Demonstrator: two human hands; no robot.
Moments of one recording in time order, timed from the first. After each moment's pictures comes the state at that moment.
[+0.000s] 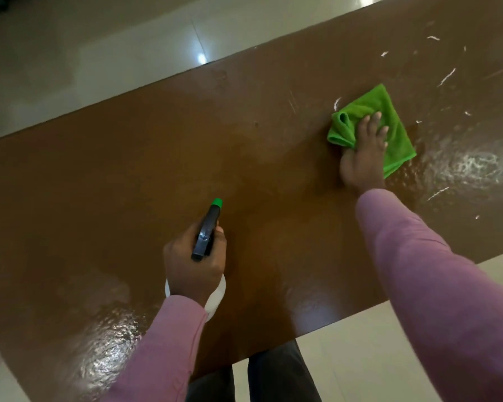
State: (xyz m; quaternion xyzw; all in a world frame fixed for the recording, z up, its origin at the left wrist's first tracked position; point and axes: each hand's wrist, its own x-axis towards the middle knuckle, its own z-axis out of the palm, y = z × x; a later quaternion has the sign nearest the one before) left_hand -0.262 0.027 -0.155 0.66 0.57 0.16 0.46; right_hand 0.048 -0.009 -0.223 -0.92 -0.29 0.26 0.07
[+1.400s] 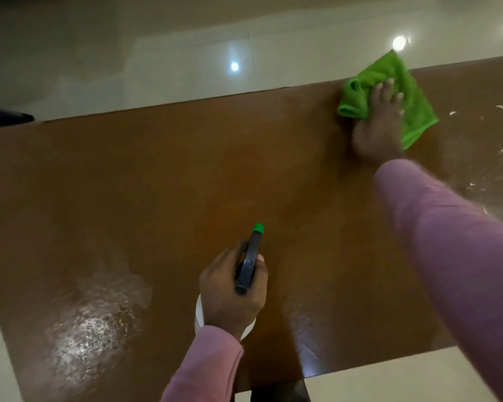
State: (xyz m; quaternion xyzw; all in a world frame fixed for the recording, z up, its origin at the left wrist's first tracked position) left_hand -0.271 0.032 -0.150 0.60 0.60 0.19 0.50; right_hand 0.037 0.142 -0.221 -0.87 -0.43 0.23 -0.01
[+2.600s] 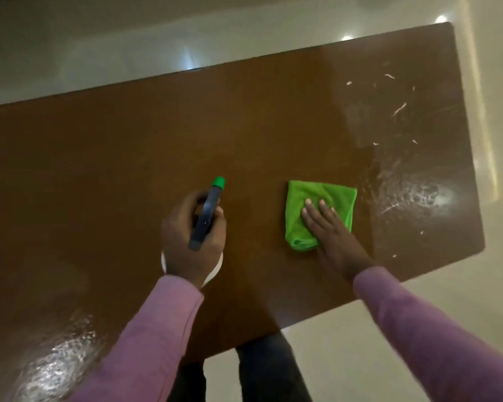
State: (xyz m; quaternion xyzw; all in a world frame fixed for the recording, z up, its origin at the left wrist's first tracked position) left_hand -0.209 0.015 -0.129 0.60 0.56 0.23 0.52; right_hand 0.038 -0.152 -0.199 -0.70 -0.64 0.32 -0.08
